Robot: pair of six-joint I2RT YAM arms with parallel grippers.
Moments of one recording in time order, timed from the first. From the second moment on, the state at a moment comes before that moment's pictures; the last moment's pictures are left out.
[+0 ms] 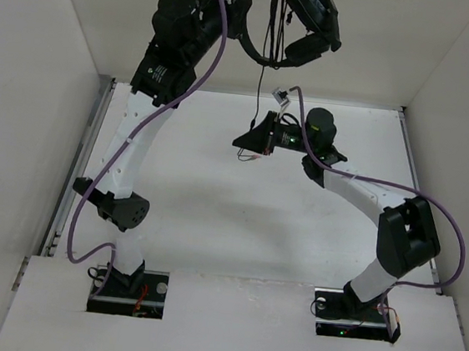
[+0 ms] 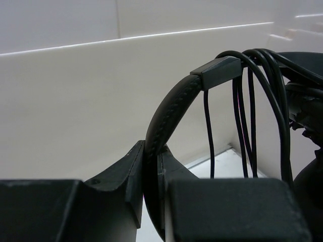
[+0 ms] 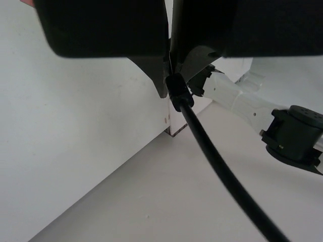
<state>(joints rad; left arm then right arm) -0.50 1.83 2.47 -0.39 0.05 -0.08 0.51 1.64 1.16 0.60 -0.90 0.81</state>
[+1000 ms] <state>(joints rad) -0.45 1.87 2.29 -0.24 -0.17 0.12 0.55 1.53 1.35 -0.08 -0.61 0.12</state>
